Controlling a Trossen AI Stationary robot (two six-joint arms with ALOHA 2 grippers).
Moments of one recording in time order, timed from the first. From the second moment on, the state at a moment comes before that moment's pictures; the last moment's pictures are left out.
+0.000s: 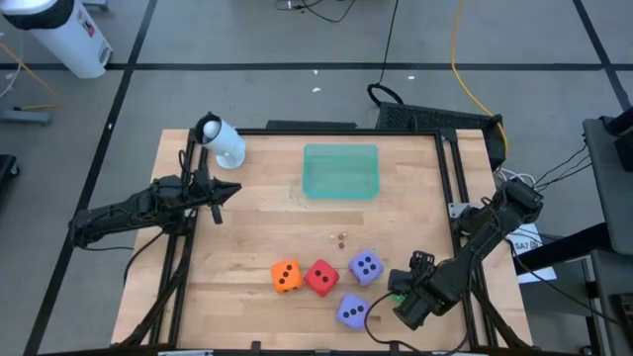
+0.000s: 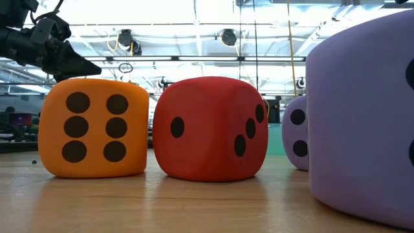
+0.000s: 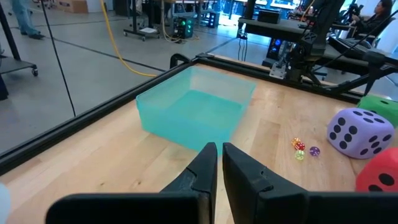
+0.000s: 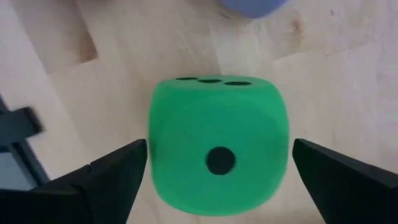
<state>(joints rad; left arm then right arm) 0.21 0.05 0.18 -0.30 -0.13 -0.16 0.79 1.67 1.25 -1.16 0.08 1.08</state>
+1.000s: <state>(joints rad) 0.21 0.05 0.18 -0.30 -0.13 -0.16 0.80 1.66 1.08 -1.01 0.05 1.12</state>
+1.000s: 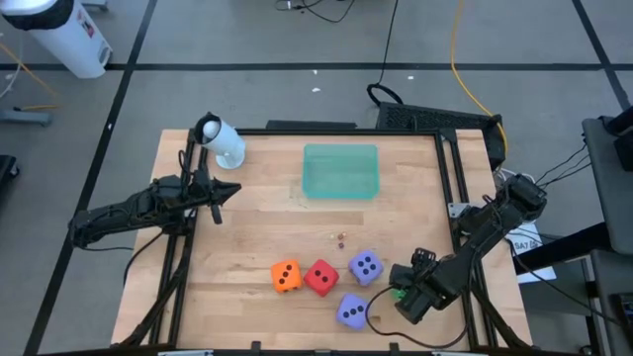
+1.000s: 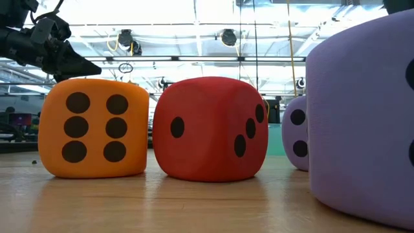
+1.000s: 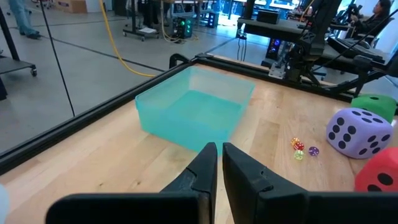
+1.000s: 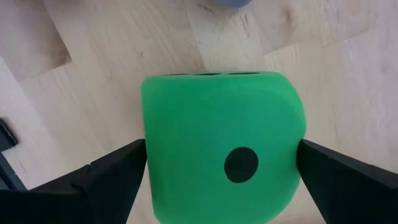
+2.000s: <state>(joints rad) 0.21 0.05 0.18 -0.31 -0.10 -0.17 0.80 1.64 1.22 -1.06 0.18 1.10</state>
